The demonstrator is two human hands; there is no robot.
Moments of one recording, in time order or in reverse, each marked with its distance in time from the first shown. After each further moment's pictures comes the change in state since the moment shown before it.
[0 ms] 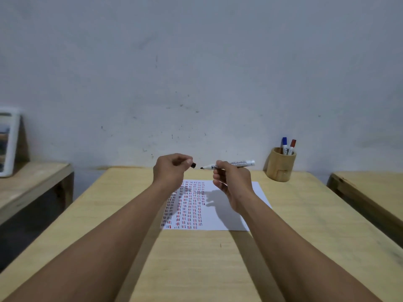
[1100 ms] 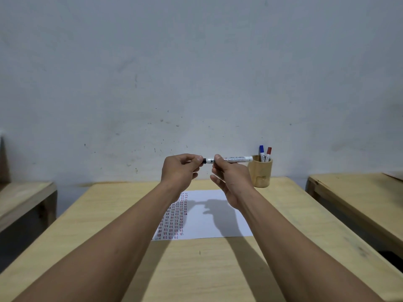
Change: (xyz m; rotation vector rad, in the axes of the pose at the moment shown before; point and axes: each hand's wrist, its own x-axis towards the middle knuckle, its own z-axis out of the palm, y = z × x) left_hand -0.030 0.075 0.052 -0.242 -0.140 -0.048; right_hand -0.015 -0.055 -0.036 0.133 -0.017 -0.058
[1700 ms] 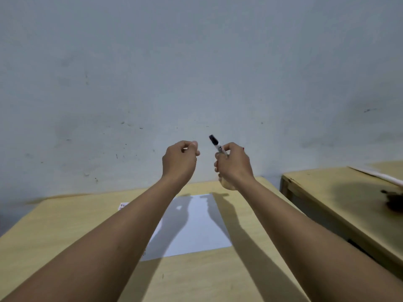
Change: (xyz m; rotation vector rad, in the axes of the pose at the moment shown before) left_hand 0.030 0.014 0.084 0.178 0.024 0.127; right_hand 0.049 -0.051 -0.052 -0.824 0.192 -0.350
